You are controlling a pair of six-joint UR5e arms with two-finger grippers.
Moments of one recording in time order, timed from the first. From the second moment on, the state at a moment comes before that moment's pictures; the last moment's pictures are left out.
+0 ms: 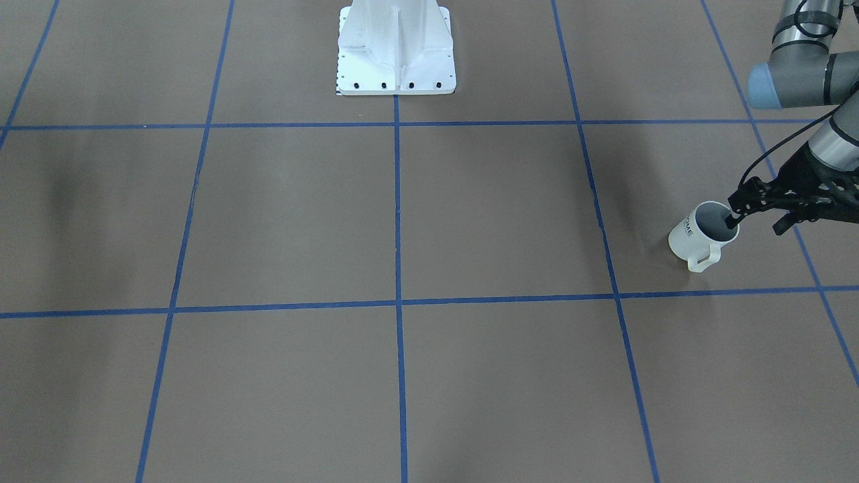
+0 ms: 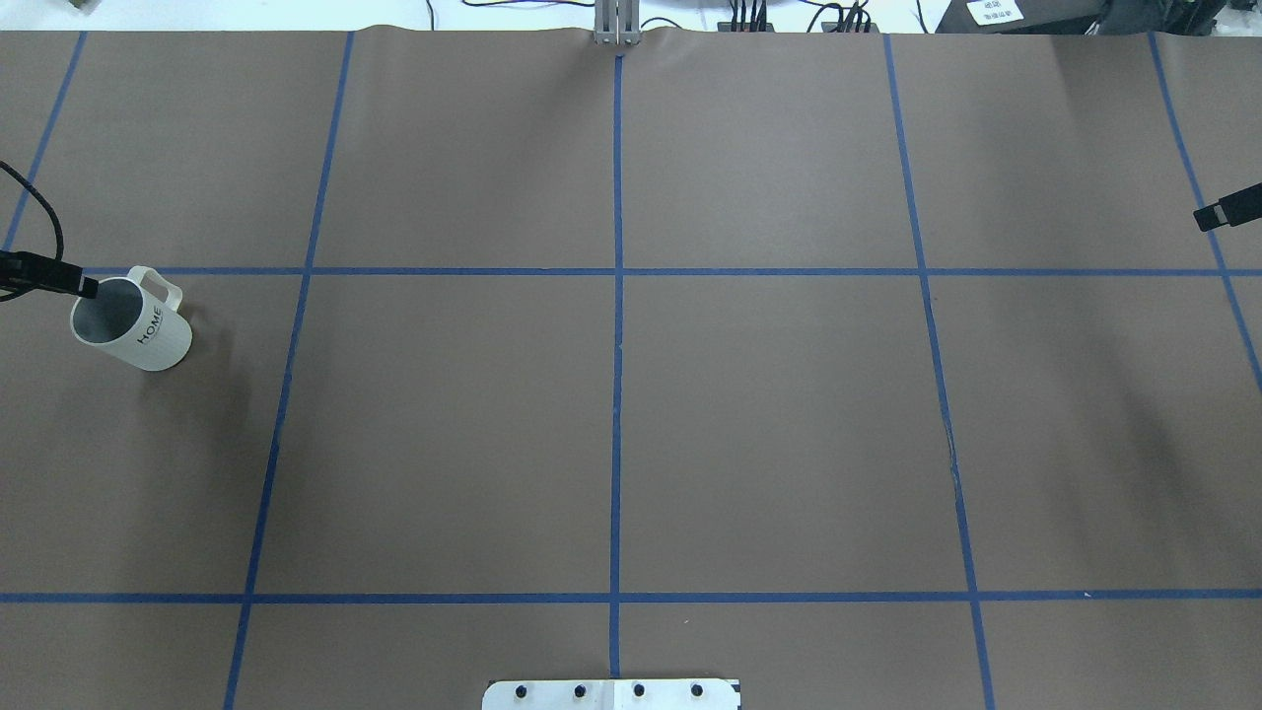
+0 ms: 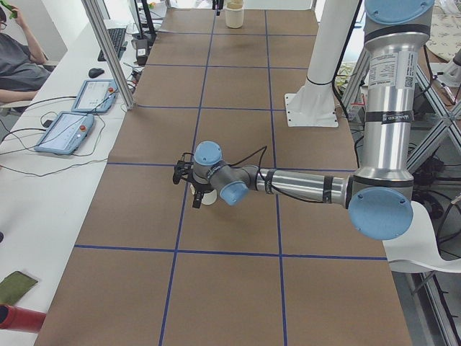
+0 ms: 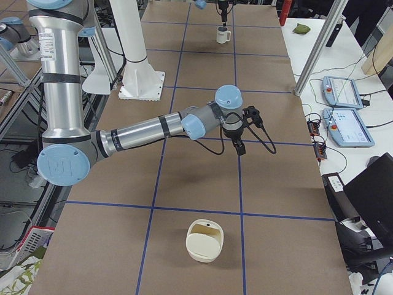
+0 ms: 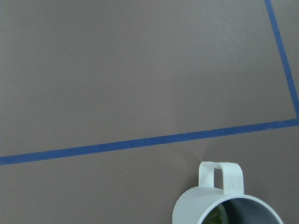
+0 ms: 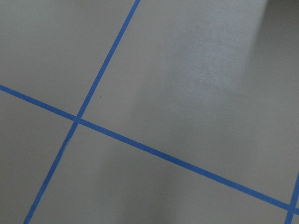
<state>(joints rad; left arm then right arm) -1.11 -1.56 -1.60 -2.29 -2.20 -0.68 1.34 -1.55 1.85 -1.30 2.33 0.19</state>
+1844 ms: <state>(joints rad) -1.07 -1.54 -1.72 -2.29 -2.23 -0.69 1.32 -1.53 1.84 -1.04 2.33 0.18</state>
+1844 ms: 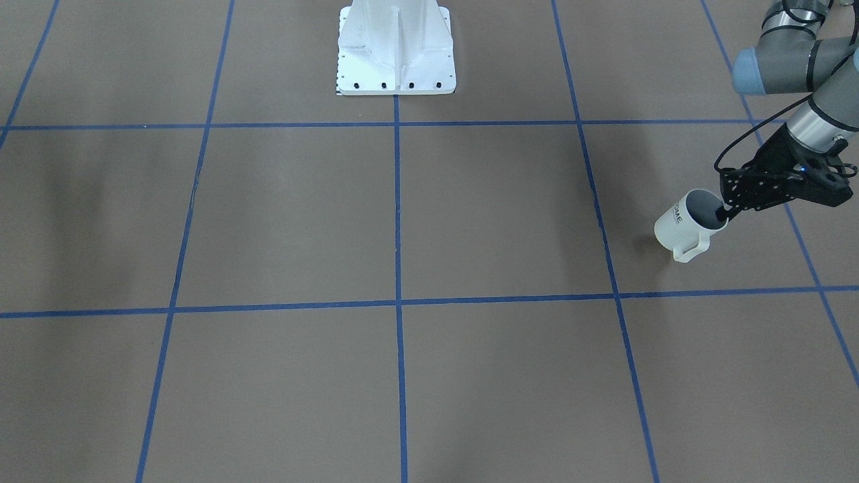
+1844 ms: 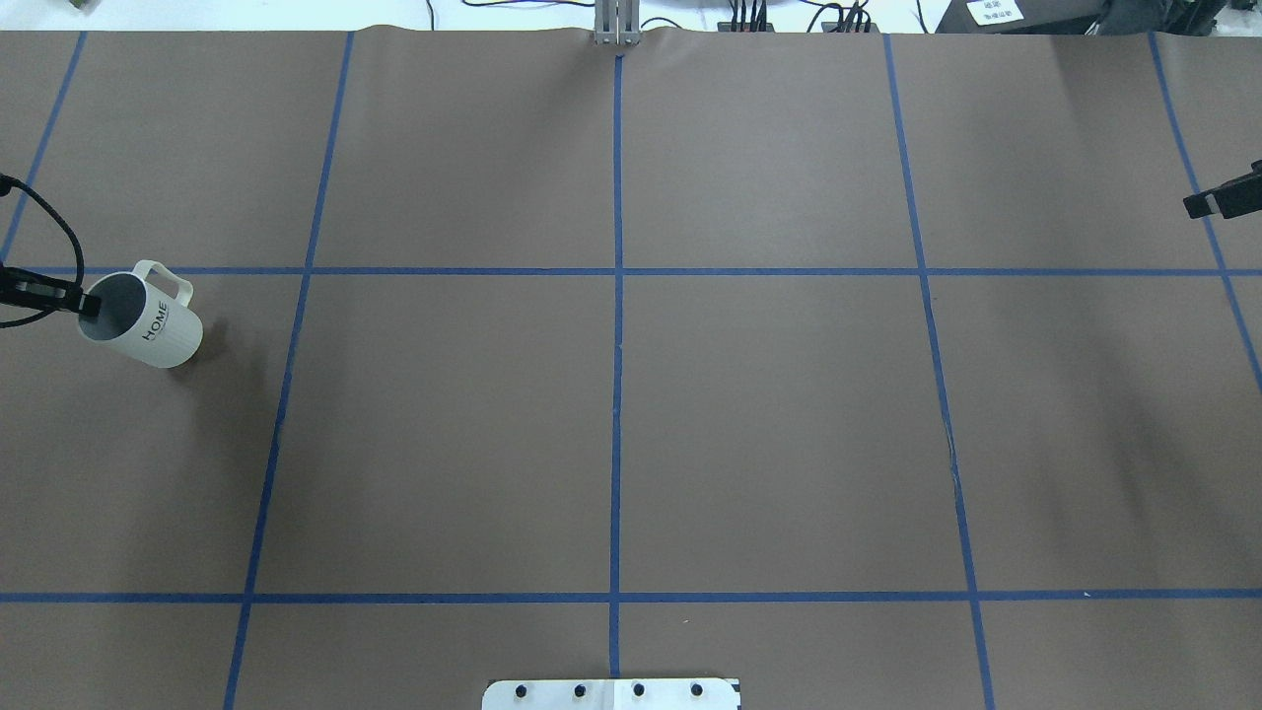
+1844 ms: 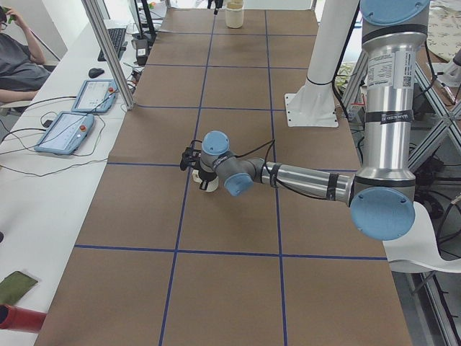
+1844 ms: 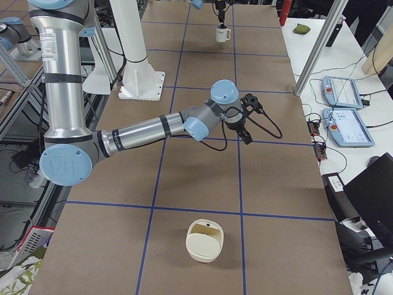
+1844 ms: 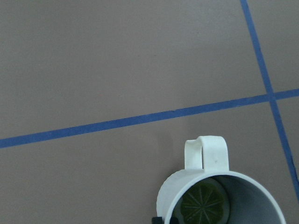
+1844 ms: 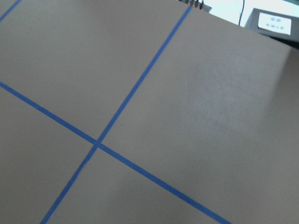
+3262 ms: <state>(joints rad) -1.01 -1.99 -1.76 -2.25 -2.14 -1.55 0.86 -1.19 1.75 -0.73 1.74 0.30</state>
